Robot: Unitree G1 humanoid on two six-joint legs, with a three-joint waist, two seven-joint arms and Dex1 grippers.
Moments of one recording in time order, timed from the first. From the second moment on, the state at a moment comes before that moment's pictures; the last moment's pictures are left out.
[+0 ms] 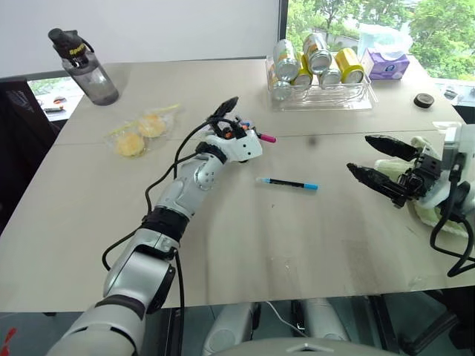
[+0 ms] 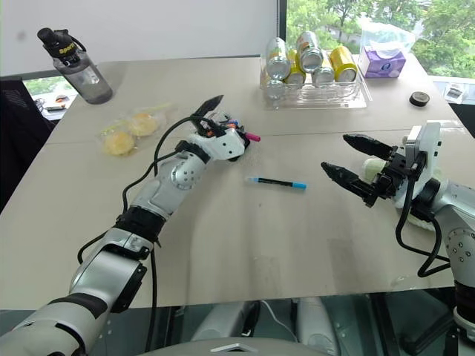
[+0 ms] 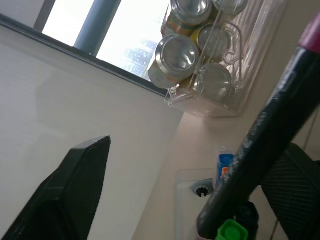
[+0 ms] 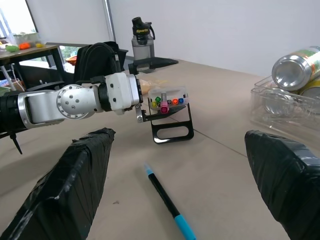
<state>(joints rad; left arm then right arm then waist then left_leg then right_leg) -0.76 0.42 -0.30 0.53 0.58 -0.27 0.03 -0.18 -0.70 -0.33 -0.38 0.82 0.52 0.87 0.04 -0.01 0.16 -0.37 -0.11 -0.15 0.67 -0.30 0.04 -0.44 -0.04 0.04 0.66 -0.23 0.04</state>
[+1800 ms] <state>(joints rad) -0.15 0.93 0.11 -0.40 -0.55 0.65 -0.99 -0.71 -0.46 0.22 0.64 0.17 0.00 1.14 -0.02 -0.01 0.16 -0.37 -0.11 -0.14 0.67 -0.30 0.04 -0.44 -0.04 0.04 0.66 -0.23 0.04</state>
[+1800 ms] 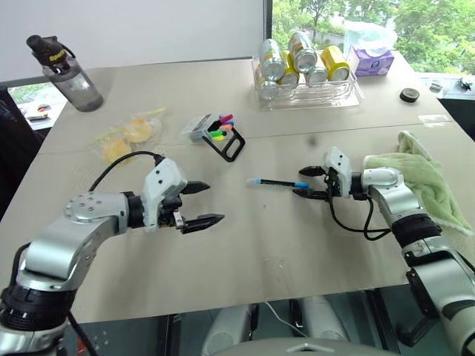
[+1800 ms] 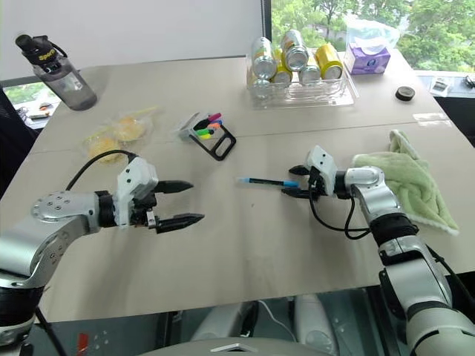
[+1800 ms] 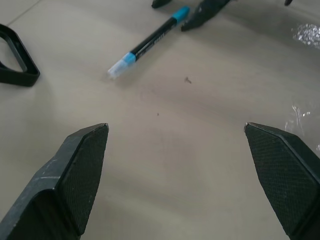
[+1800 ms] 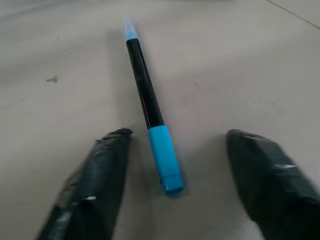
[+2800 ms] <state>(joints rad) -0.55 0.23 0.32 -0.09 -1.02 0.89 -0.44 -0.38 -0.29 0.02 -0.19 0.45 0.31 0.79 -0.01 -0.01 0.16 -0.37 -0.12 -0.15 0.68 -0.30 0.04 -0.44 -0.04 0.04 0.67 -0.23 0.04</state>
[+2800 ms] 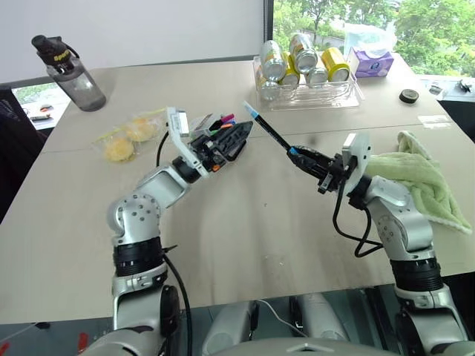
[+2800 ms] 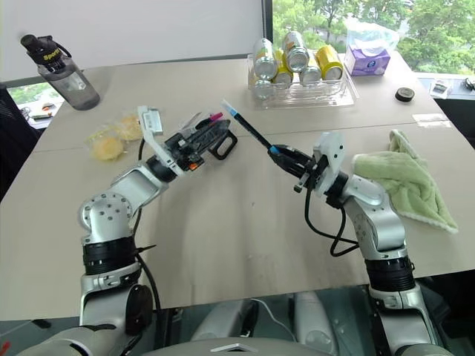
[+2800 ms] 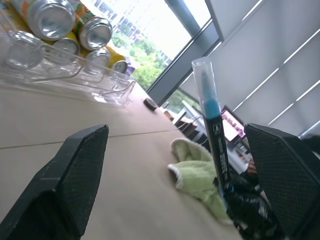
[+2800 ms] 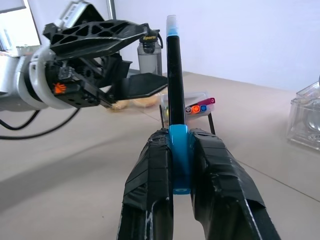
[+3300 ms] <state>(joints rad) -0.57 0.21 0.32 -0.09 -1.14 0.91 -0.43 -0.38 -0.31 0.04 -0.20 0.47 0.32 0.81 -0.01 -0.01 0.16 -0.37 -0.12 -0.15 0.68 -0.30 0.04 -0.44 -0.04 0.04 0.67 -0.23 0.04</state>
